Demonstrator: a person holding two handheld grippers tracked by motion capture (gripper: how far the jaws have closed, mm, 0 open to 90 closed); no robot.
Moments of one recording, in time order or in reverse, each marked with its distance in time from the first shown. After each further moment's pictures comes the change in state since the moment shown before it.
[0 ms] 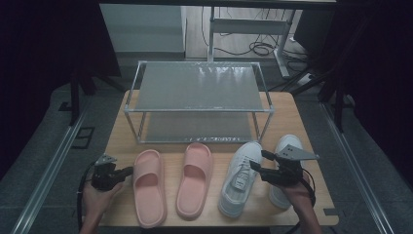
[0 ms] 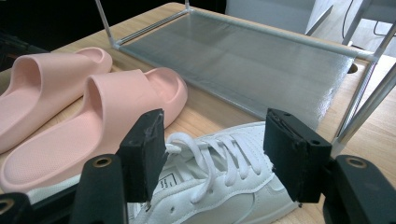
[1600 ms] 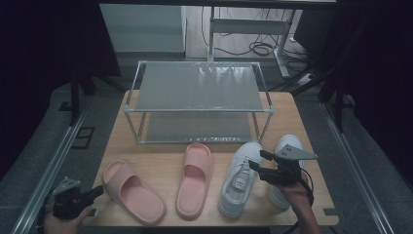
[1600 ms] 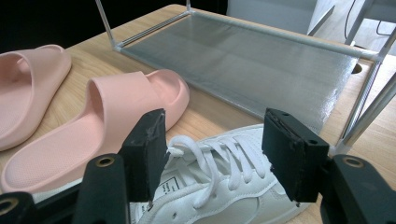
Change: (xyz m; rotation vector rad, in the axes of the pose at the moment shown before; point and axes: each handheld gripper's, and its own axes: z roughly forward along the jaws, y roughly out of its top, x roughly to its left) left arm 0.023 -0.063 -0.080 -0.057 0.084 -0.087; right arm 0.000 -0.001 0.004 -0.003 0.008 0.007
